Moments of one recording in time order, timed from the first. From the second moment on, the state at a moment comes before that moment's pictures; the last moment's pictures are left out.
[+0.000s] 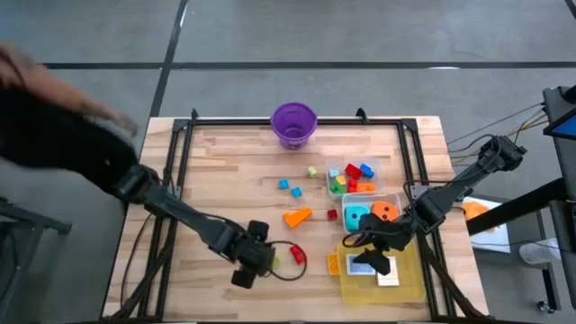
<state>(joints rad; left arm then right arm) -0.51 1.80 1.30 -0.77 -0.11 -0.21 0.61 1.14 0.76 -0.35 0.12 1.01</state>
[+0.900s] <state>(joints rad) -0.51 1.92 1.17 -0.57 -0.07 -0.07 0.66 1.14 0.76 -0.32 0.15 1.10</state>
